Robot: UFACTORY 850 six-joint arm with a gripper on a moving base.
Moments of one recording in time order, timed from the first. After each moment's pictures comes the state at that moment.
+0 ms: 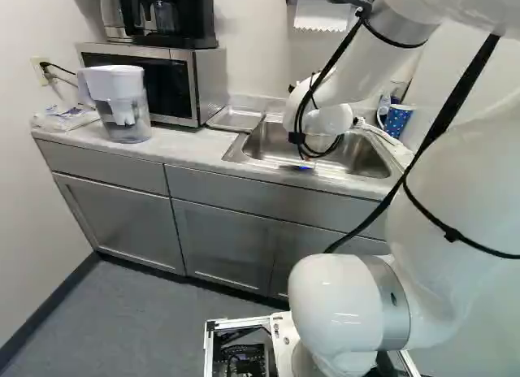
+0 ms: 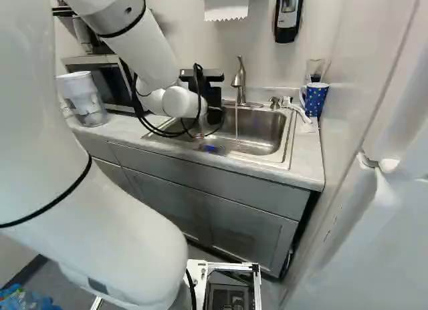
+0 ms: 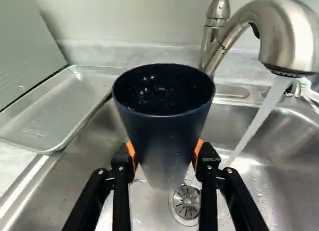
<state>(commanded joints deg) -6.3 5.6 -34.7 1.2 25.2 0.0</state>
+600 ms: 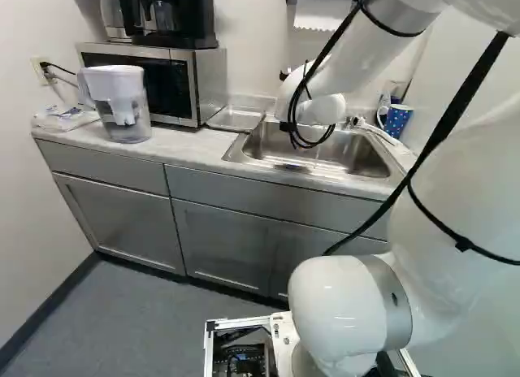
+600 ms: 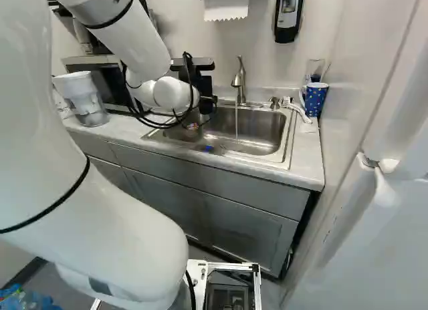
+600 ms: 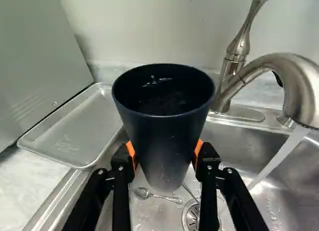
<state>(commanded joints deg) -3.3 7.0 -37.4 1.2 25.2 0.0</state>
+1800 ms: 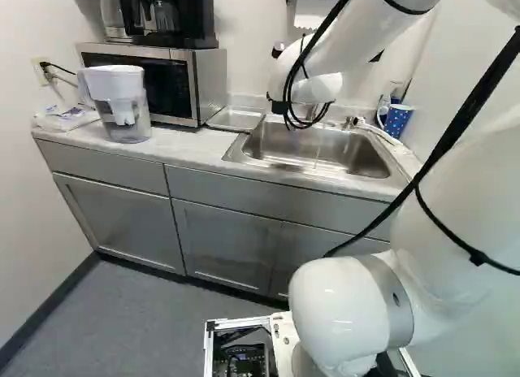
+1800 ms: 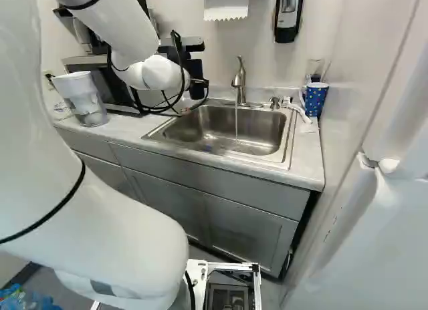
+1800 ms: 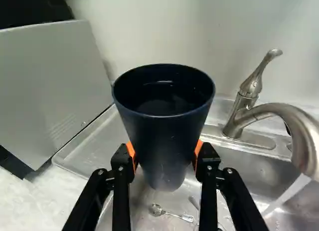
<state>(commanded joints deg) 0.5 8.0 -43.9 1.2 20.0 0.0</state>
